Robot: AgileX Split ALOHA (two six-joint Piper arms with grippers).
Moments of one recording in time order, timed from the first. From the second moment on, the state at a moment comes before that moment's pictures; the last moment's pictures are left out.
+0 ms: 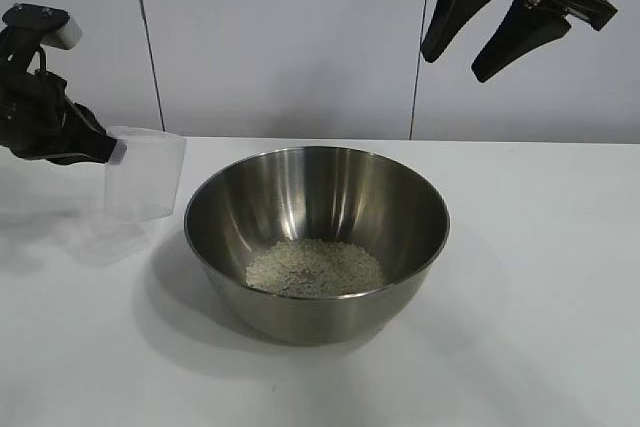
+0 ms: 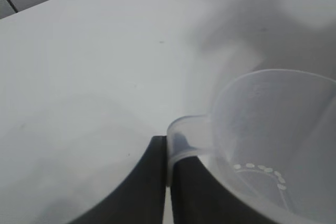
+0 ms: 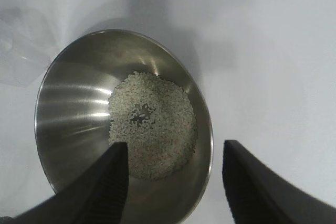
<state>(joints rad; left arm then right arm) -0.08 1.90 -0.97 -1.72 0.40 2.13 0.18 1.78 -1.55 0.38 1.05 -0.10</state>
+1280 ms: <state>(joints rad) -0.09 1.89 -1.01 -1.13 0.20 1.20 0.18 1.78 -1.55 0.38 0.99 -0.10</state>
